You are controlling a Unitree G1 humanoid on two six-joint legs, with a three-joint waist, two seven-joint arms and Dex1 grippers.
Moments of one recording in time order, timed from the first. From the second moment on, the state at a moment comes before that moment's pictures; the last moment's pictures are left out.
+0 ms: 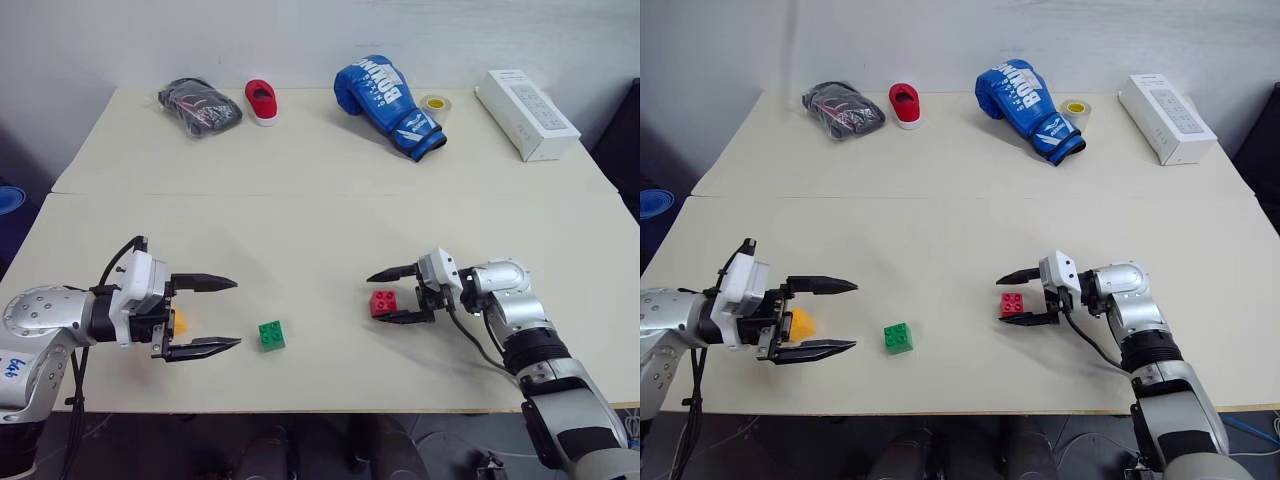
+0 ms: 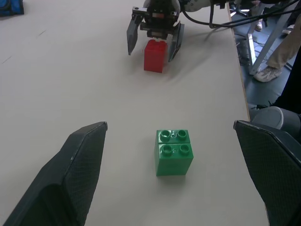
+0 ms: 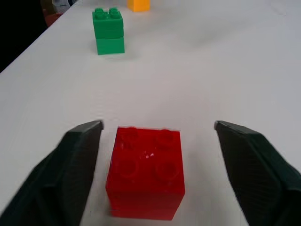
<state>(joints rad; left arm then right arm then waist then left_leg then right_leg) -0.03 0.91 0.31 -0.29 -0.62 0.36 -1.24 -0.63 -0.53 0.15 0.57 0.34 -0.28 1.56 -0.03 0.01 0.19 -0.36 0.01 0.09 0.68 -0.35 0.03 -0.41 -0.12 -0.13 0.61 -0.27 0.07</state>
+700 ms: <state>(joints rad) 0.21 1.00 0.54 -0.22 -0.53 0.29 -1.31 -0.18 -0.65 -0.13 0.03 0.60 -0.15 1.47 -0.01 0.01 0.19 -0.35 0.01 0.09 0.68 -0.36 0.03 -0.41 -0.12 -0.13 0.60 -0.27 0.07</state>
